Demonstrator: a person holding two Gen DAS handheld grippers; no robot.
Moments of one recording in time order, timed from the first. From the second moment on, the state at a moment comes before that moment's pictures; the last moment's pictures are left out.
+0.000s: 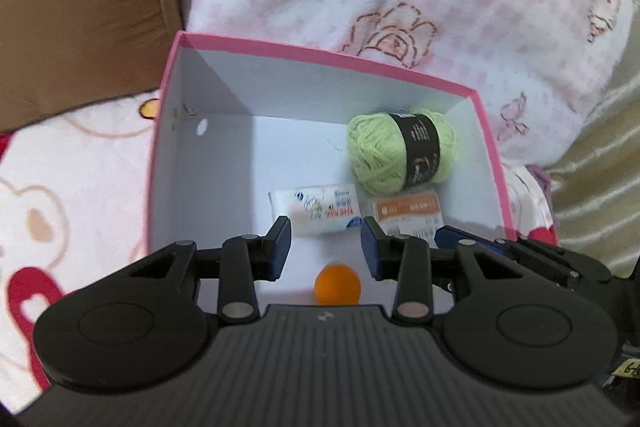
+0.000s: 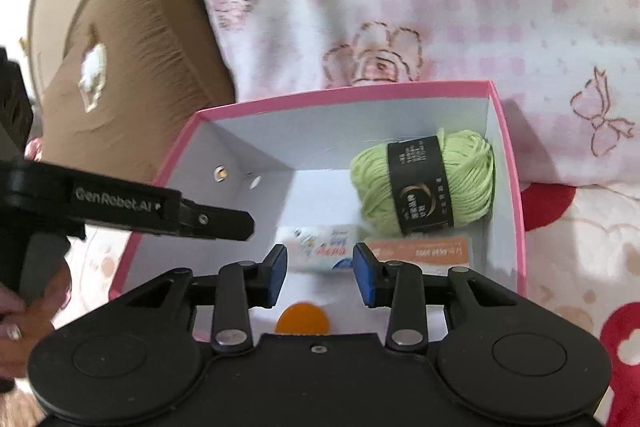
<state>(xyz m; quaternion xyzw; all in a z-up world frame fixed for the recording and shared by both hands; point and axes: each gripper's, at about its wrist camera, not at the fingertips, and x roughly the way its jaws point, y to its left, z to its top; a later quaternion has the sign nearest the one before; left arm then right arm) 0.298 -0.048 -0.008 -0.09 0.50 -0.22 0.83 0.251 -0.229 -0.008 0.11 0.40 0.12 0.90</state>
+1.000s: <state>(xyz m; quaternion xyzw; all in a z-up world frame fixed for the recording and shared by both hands) 0.176 -0.024 0.090 -0.04 0.50 -0.22 0.83 0.129 -0.205 0.089 0.00 0.40 0.16 0.90</state>
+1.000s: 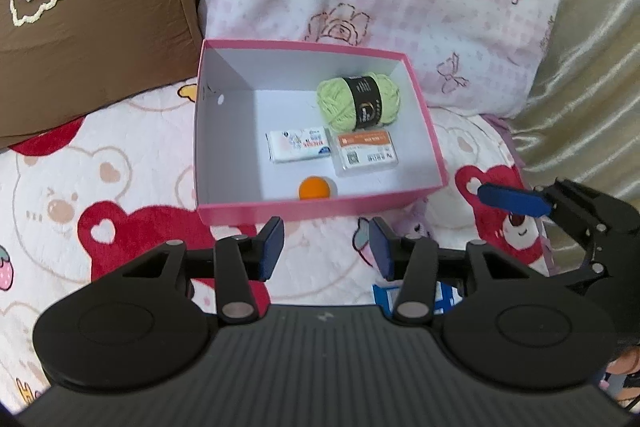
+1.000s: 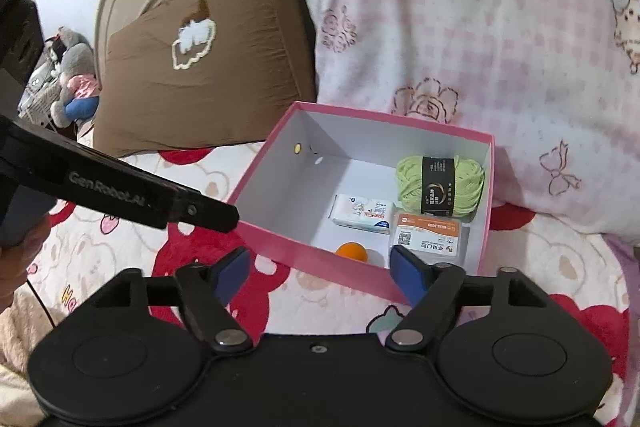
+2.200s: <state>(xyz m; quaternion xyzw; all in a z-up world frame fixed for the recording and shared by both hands) 0.076 -0.049 0.057 0.06 0.51 -0.22 0.83 0.032 -0.224 0.074 -0.07 0.48 0.12 0.87</state>
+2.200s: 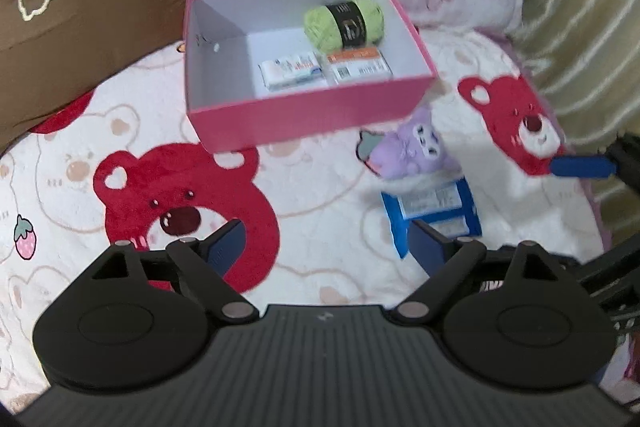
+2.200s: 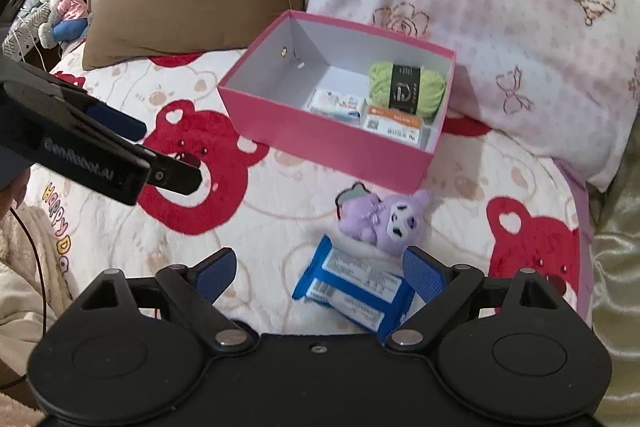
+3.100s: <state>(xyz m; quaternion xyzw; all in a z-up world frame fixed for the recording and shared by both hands) 0.054 -0.059 -0.031 -0.01 0.54 -0.19 0.82 -0.015 -0.260 0.001 0.01 0.44 0.14 0.89</state>
